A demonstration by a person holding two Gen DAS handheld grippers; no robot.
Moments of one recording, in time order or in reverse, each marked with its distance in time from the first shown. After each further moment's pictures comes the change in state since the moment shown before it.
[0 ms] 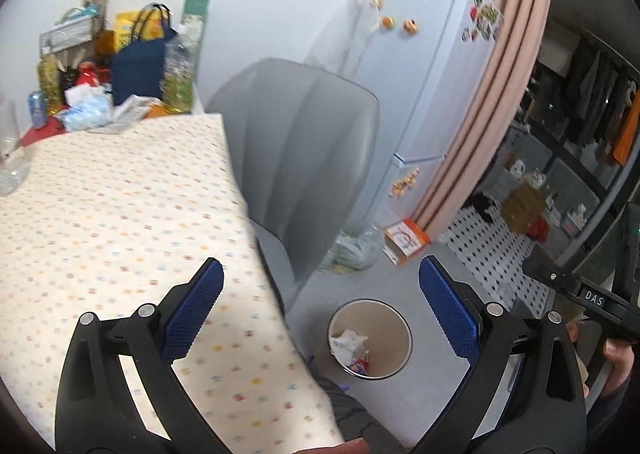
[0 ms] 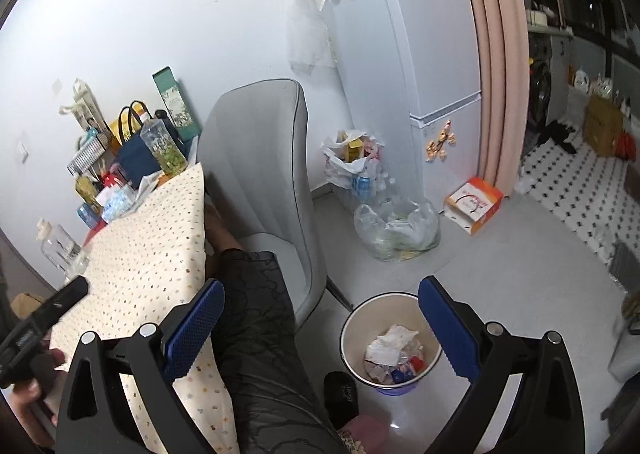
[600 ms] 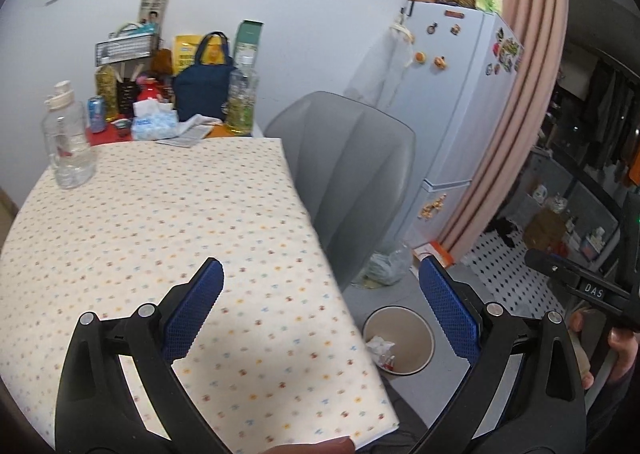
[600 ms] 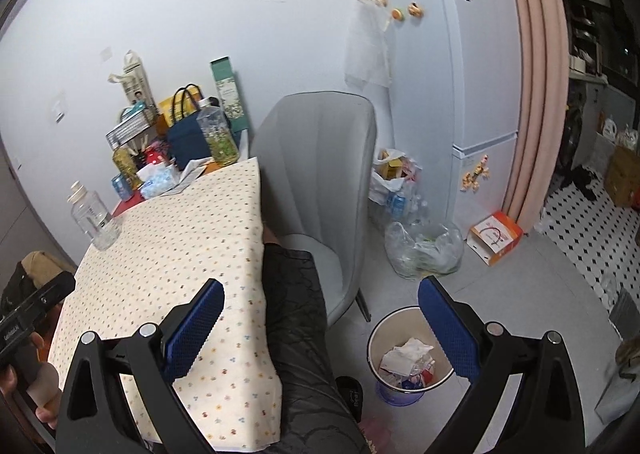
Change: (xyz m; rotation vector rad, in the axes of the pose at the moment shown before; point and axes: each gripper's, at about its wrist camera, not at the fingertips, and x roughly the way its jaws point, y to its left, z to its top) left arm -0.101 0.048 -0.018 -0.045 -0.082 0.112; right arm -0.045 0.083 -0.009 -0.154 -0.033 0.089
